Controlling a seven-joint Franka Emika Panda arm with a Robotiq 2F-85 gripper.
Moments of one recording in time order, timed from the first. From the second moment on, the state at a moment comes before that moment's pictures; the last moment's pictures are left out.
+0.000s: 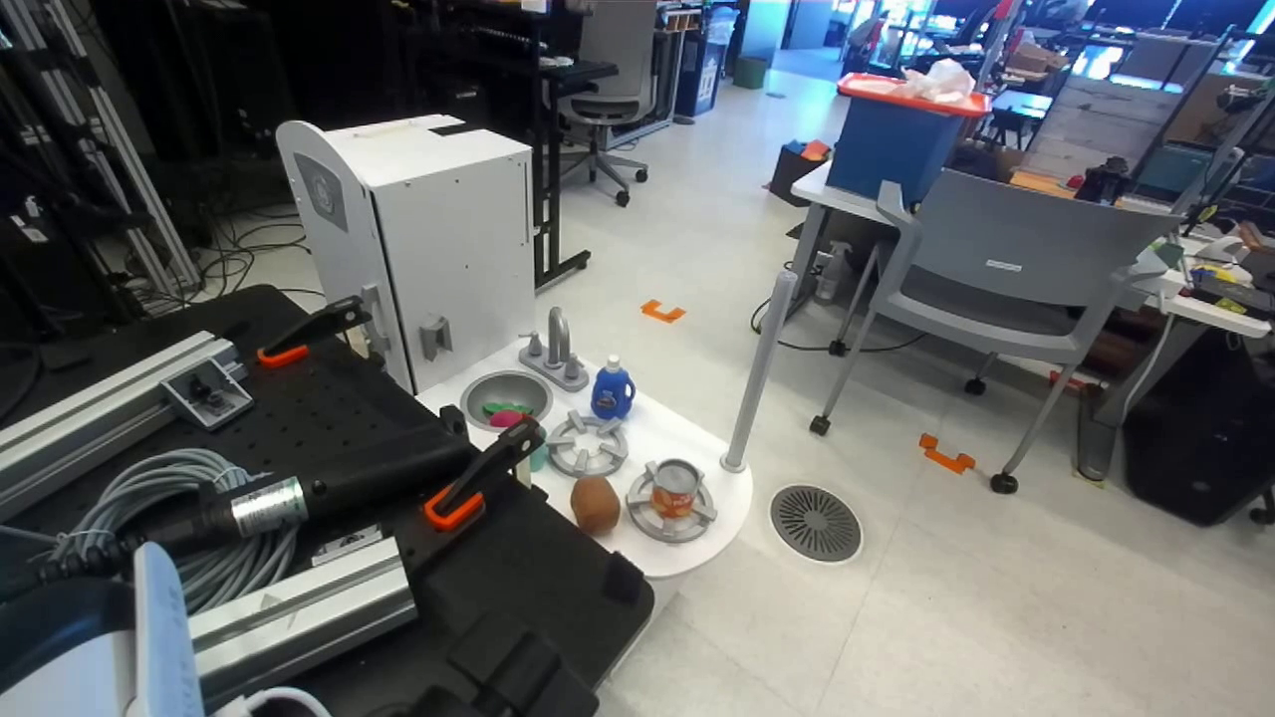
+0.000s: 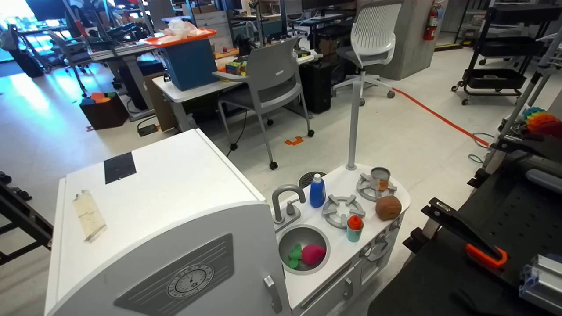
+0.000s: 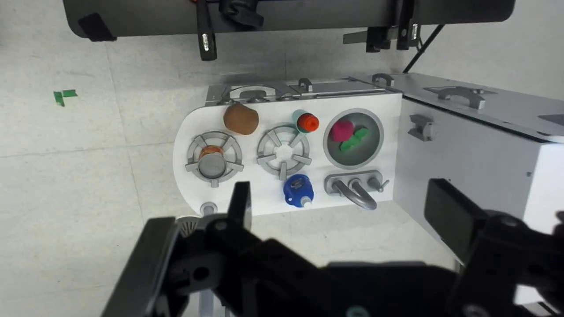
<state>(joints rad) -0.01 -0.34 -0.16 -2.47 0.09 2.11 -0.23</state>
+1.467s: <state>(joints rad) 0.18 0.83 -0.04 -1.99 -0.13 2.62 0.29</state>
